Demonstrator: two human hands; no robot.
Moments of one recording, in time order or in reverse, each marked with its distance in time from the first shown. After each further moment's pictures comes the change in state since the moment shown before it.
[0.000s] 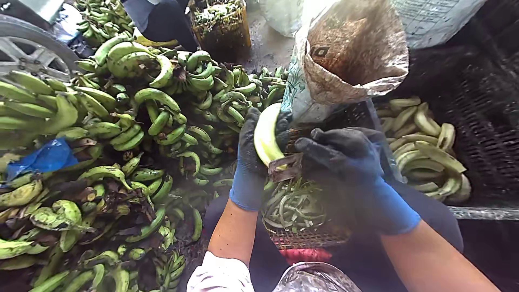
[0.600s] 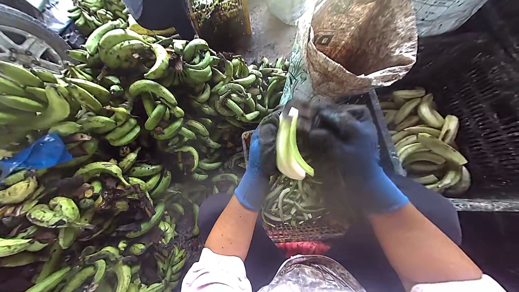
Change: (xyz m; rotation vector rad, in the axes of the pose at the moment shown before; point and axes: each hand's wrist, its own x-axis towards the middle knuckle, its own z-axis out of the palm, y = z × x) left_hand 0.001 -0.021 -0.003 0.658 0.128 0.167; right_hand 0.006 0.016 0.010 0.180 -0.028 0.513
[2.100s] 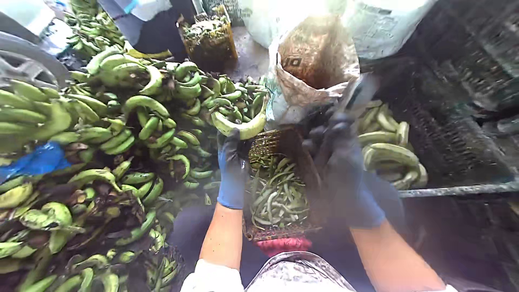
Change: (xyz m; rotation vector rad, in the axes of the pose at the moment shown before) left_hand -0.025 -0.010 -0.007 -0.406 0.233 0.025; right_hand -0.046 -0.016 -0.030 1.040 0.147 0.410
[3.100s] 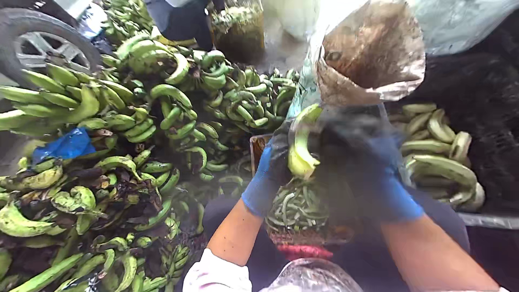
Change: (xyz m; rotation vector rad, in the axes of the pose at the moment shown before) left_hand 0.015 0.007 0.023 0.071 -0.266 -0.278; right_hand 0.044 0.014 0.010 -1.323 -0.157 -0.597
